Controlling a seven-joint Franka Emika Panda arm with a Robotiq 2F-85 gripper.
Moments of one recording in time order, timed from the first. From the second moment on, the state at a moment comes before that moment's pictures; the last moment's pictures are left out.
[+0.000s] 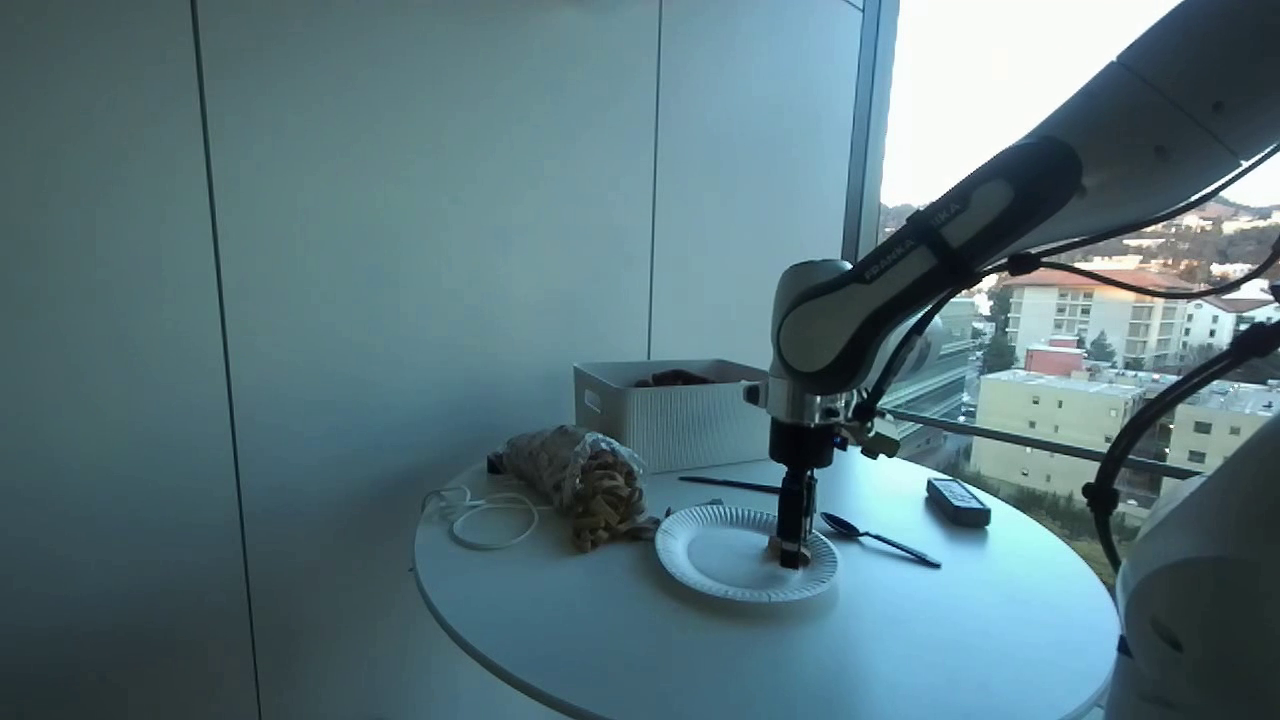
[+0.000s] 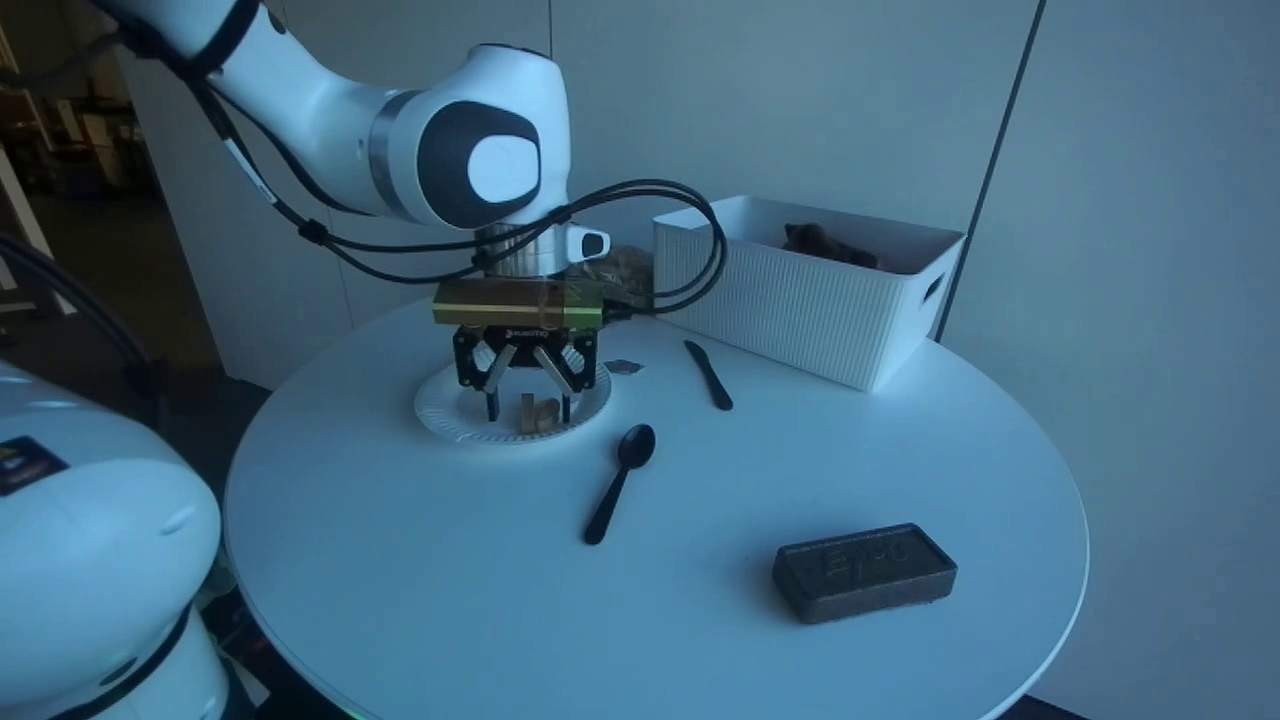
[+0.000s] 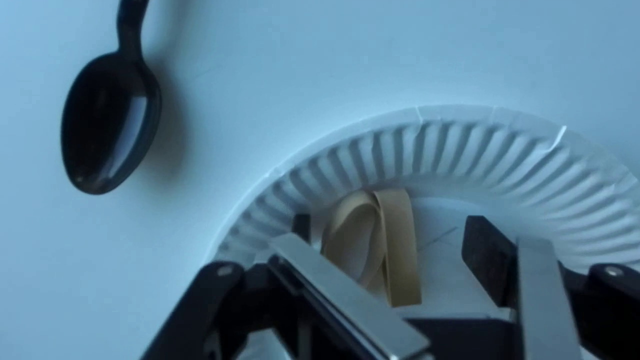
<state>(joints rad) -0.02 -0.47 -0.19 -2.76 -0.14 2.30 -0.55</state>
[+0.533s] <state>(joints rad) -0.02 -0.45 -0.18 -2.76 -0.14 2.35 -0.55</state>
